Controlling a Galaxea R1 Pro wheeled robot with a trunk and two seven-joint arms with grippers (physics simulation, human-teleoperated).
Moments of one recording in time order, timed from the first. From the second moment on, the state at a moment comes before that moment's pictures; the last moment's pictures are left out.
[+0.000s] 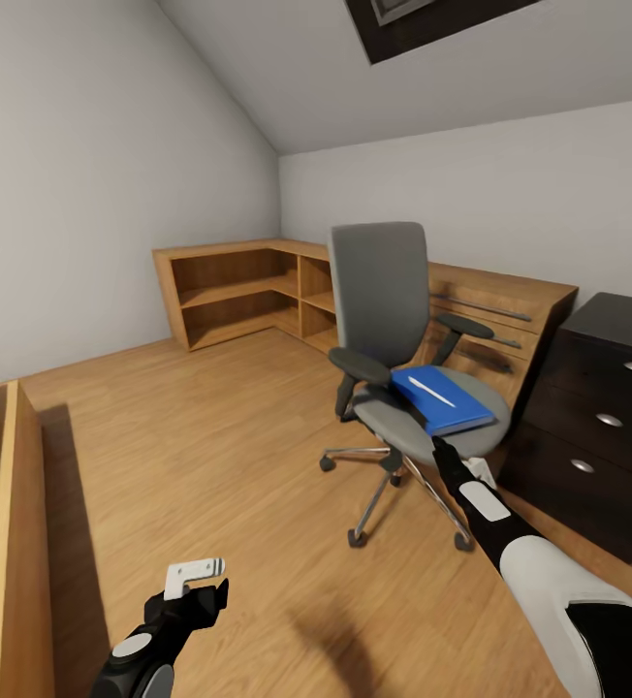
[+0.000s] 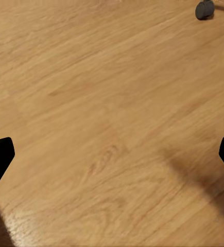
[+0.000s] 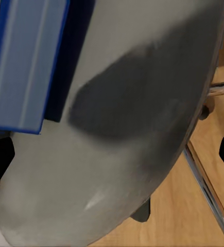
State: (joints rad) left arm -0.03 0.04 -0.21 -1.56 0.34 0.58 0.40; right arm -0.88 -0.08 0.02 -0.33 -1.24 -0.07 0.03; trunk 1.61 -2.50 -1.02
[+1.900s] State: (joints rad) left arm -0.03 0.04 -0.21 -1.56 0.34 0.58 0.40; right arm -0.88 -0.08 0.02 -0.33 -1.24 -0.07 0.03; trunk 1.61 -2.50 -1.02
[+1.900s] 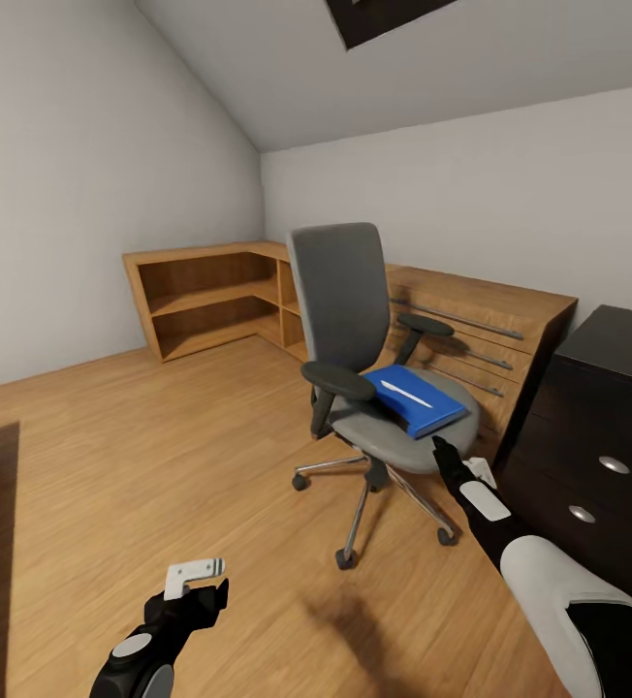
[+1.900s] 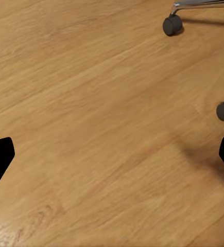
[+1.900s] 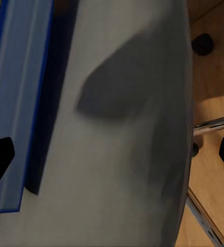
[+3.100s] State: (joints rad) left arm -0.03 0.04 -0.21 -1.56 0.34 0.58 0.40; right arm -0.88 -0.08 0.02 -0.33 -1.24 -0.07 0.03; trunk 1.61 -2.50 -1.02
